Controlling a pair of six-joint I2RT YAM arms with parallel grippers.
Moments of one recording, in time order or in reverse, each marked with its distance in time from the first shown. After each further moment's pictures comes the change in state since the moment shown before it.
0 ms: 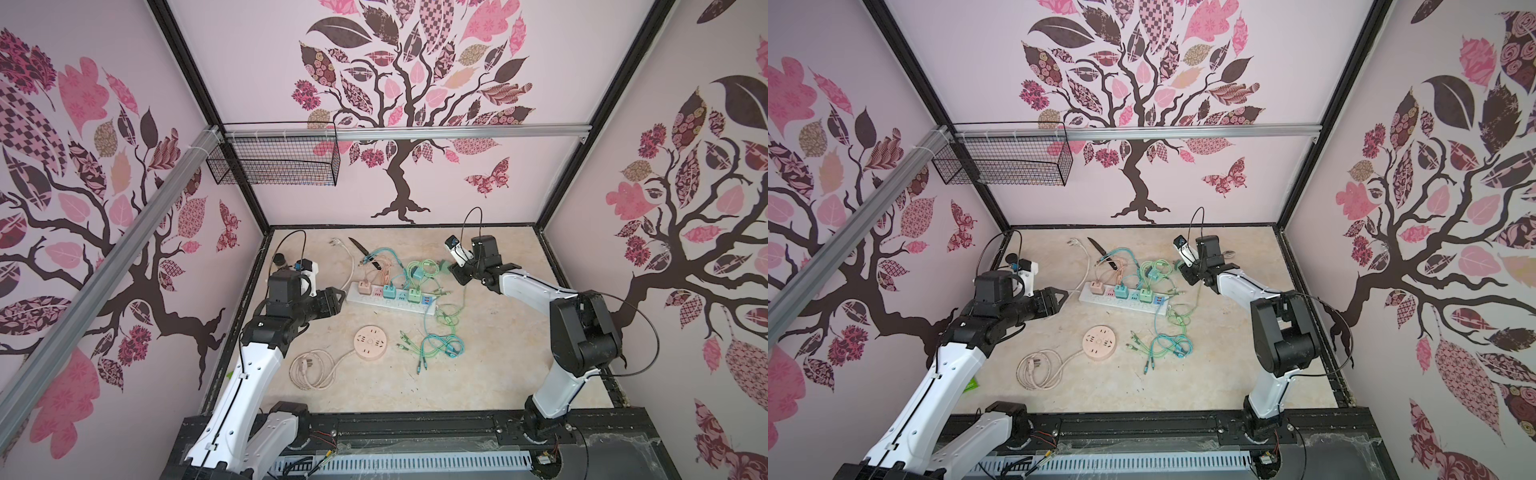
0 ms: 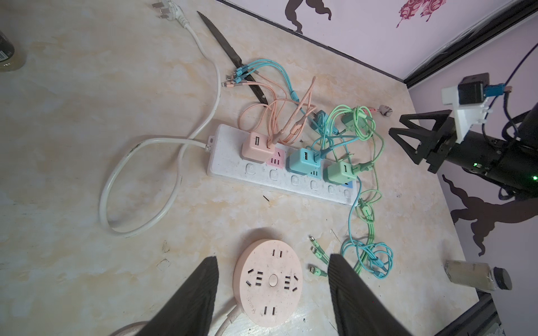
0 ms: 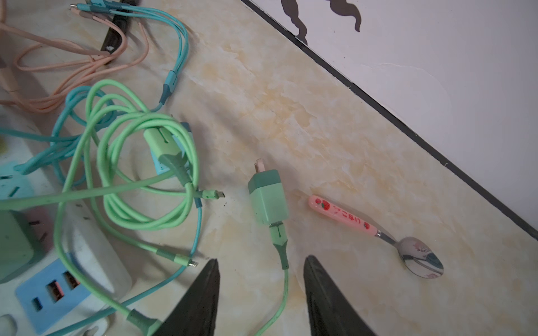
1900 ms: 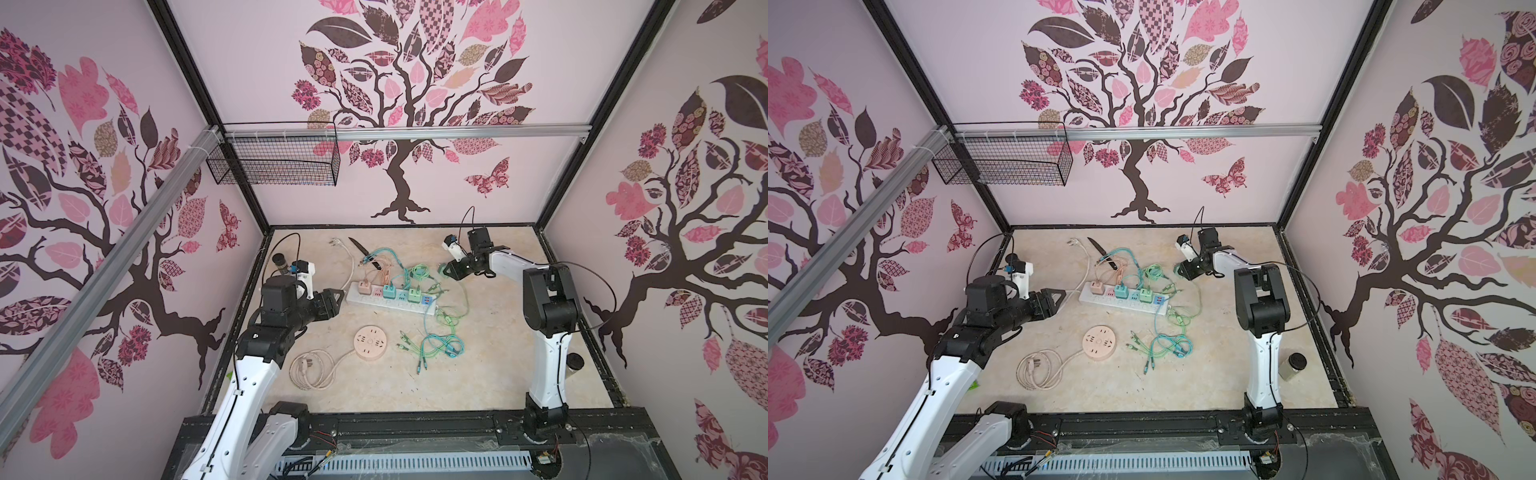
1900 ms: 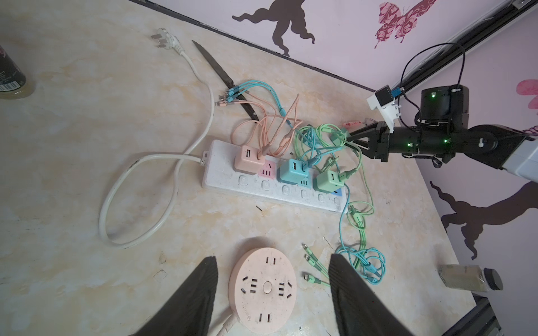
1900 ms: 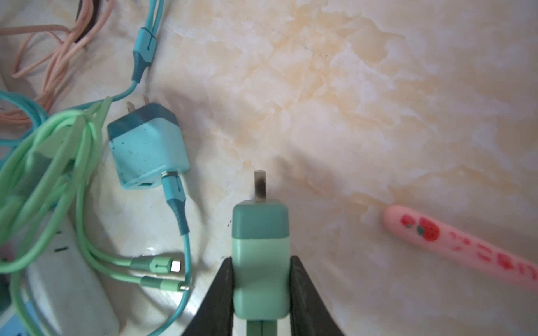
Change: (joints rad) left arm 0.000 -0.084 -0.029 0.034 0.005 -0.005; right arm -0.095 0.333 0.312 -0.296 -0.300 0.129
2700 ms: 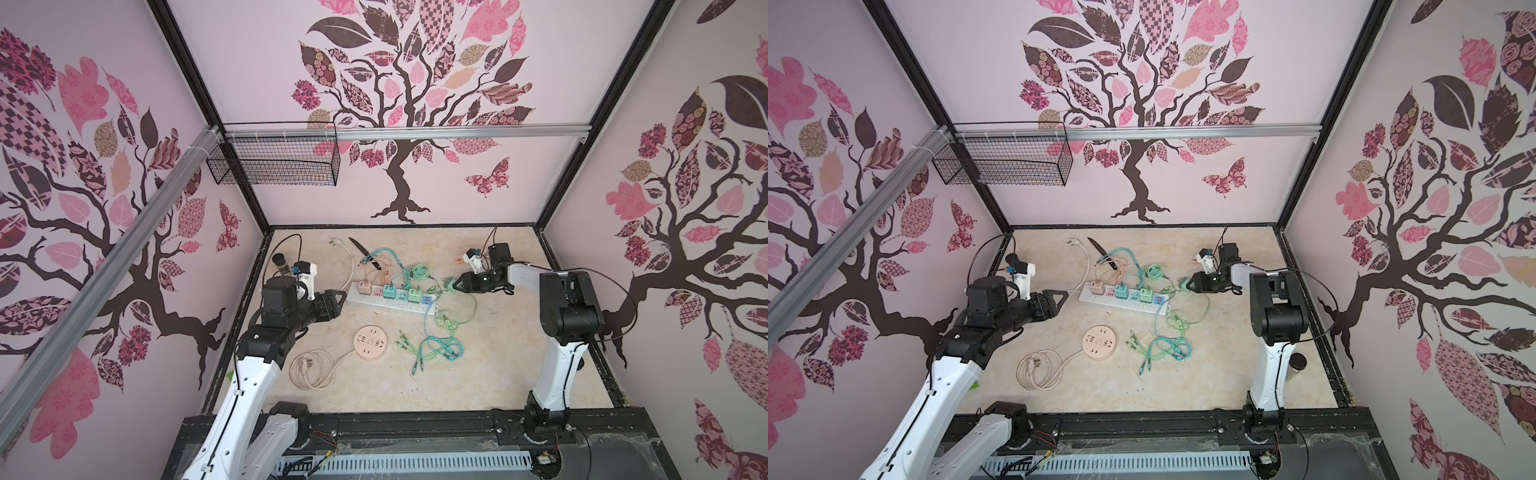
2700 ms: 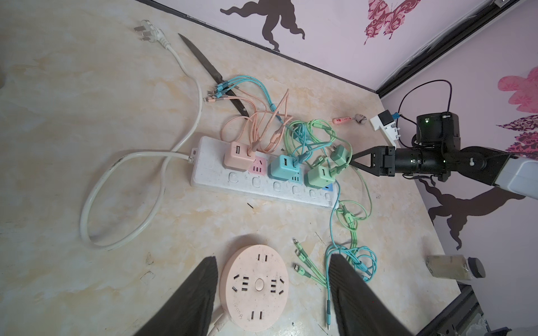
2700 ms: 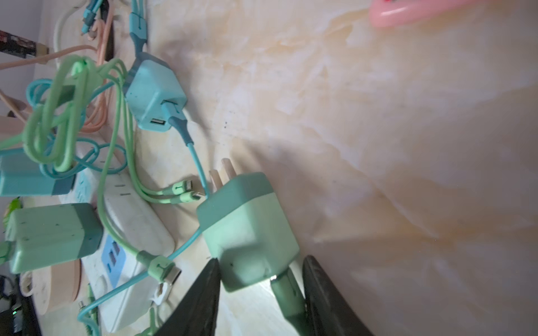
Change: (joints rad) left arm 0.000 0.006 -0.014 0.014 0.045 -0.005; right arm -0.107 -0.112 -0.242 0.054 -0.148 0.273
